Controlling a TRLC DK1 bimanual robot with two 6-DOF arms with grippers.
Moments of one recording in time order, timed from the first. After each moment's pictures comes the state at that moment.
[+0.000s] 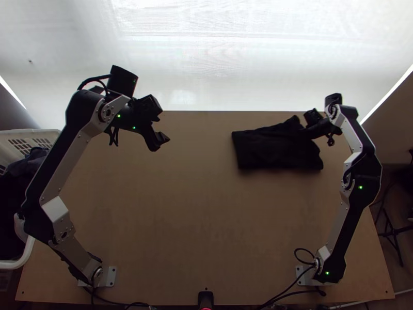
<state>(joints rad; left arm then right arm) -0.35 1.78 2.07 -1.21 0.25 0.64 -0.16 2.30 2.00 -0.99 -0.36 -0.50</state>
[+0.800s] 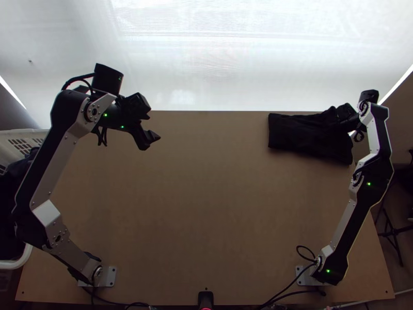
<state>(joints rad) -0.29 1.74 2.04 -1.22 0.26 0.68 -0.36 2.45 2.31 -0.98 -0.16 -0.65</state>
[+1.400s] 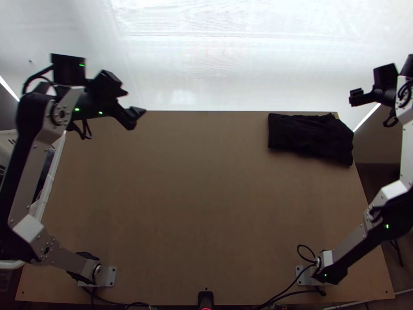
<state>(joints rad) -0.19 1.62 2.04 -1.02 0.25 0.45 -0.28 1.85 2.13 -0.85 -0.07 -0.50</state>
